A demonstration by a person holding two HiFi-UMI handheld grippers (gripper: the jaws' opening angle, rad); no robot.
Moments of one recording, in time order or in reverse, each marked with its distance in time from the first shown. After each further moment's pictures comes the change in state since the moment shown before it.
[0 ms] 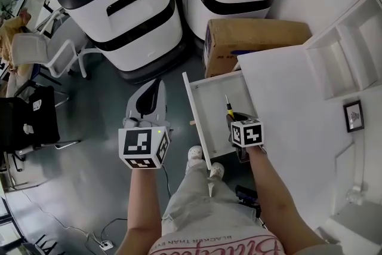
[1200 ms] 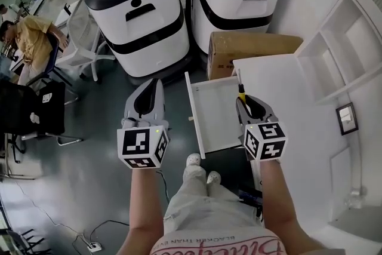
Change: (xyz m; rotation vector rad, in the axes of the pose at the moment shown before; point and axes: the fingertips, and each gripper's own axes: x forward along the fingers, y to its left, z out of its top) left arm -0.093 -0.036 0.059 0.042 -0.151 0.108; right arm -0.199 0.043 0.101 -0.216 -0.537 -0.001
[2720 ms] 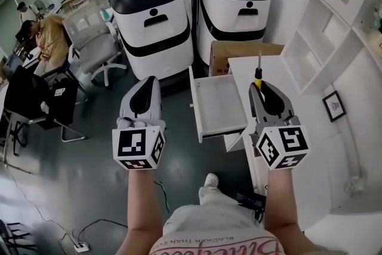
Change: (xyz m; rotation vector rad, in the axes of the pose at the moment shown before) left arm -0.193 -0.059 0.081 0.090 -0.188 0.060; right arm -0.234 0.069 0.088 -0.125 -0.437 -0.015
